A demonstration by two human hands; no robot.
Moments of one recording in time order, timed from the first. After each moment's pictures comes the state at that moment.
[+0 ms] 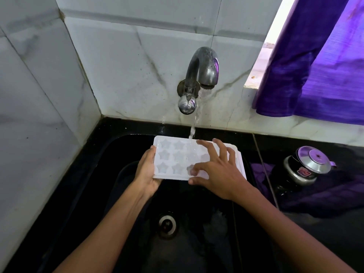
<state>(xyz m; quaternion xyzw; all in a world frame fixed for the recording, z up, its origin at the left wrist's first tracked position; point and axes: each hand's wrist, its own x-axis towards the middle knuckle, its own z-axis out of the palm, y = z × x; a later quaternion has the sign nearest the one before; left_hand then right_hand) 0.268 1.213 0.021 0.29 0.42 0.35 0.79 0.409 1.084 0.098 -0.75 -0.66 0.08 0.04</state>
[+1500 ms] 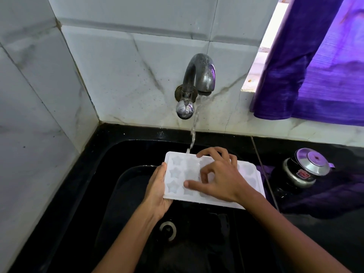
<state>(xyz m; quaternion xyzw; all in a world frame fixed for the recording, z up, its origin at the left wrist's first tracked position) 0.269 1.165 0.042 0.23 0.41 0.30 0.83 0.415 1.086 0.097 -0.76 -0.62 0.12 0.16</state>
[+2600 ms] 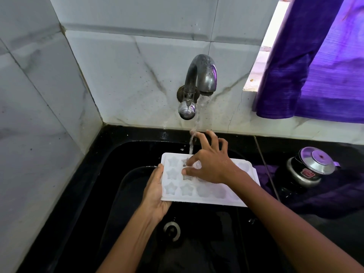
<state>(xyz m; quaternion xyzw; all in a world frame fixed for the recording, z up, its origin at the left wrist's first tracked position) 0.257 1.167 0.040 0.18 0.38 0.30 0.86 0.406 1.126 0.113 -0.76 -0.65 0.10 0.03</state>
